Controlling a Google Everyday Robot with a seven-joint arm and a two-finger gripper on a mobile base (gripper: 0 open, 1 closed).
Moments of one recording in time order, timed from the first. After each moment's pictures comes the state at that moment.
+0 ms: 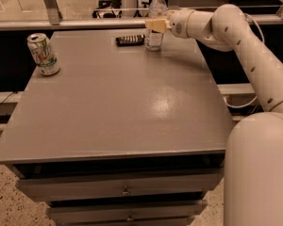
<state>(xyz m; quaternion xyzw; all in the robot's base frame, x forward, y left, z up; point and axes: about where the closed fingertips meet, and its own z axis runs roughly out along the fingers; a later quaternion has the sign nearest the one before) 0.855 -0.082 0.930 -0.32 0.68 0.26 0.61</state>
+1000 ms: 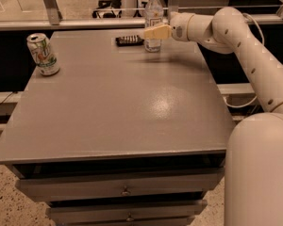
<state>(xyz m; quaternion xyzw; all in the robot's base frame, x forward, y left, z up) 0.850 -0.081 0.918 -0.32 0.69 0.27 0.59</state>
